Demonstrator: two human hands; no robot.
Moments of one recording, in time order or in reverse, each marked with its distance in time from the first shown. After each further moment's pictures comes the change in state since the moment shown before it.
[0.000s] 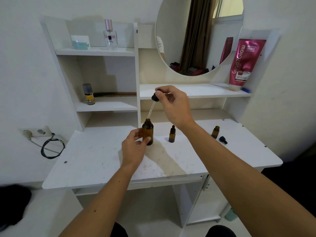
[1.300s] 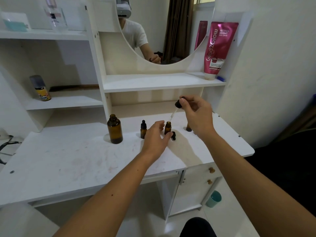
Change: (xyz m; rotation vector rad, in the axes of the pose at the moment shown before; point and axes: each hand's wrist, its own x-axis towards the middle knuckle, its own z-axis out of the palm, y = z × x) left_hand -0.020 0.049 0.150 0.021 -0.389 0.123; right_hand -0.035 0.095 -0.136 -0.060 0.195 0.158
